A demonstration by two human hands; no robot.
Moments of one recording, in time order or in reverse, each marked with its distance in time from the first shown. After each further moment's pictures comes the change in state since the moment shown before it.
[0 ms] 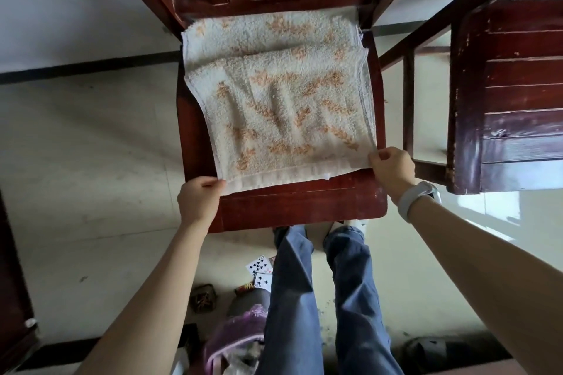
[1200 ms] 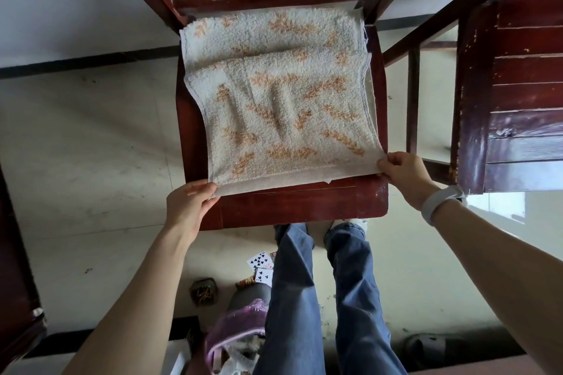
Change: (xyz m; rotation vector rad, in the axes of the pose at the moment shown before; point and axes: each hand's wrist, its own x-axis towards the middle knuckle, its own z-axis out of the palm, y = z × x) left_hand -0.004 -0.005 -0.015 -0.585 -0.158 -0.322; right_hand 0.017 0.030 -0.015 0.303 -0.289 -0.006
